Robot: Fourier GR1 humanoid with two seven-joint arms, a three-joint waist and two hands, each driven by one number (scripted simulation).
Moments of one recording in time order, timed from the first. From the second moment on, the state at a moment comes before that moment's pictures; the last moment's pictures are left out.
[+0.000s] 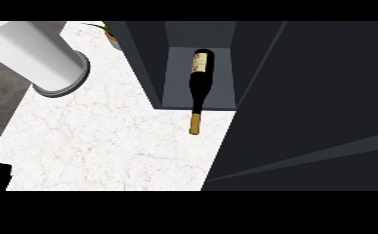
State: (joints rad) left arm 0.40 0.96 -0.25 -1.80 0.94 0.10 -0.74; right arm 0.02 -0.09 0.62 -2.37 -0.11 0.52 0.48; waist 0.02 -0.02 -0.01
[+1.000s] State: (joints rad) left arm 0.41 1.00 -0.22 -1.78 0.96 -0.02 -0.75; right arm -0.06 -0.16 0.65 -2.31 -0.19 0.47 0.40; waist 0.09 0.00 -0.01
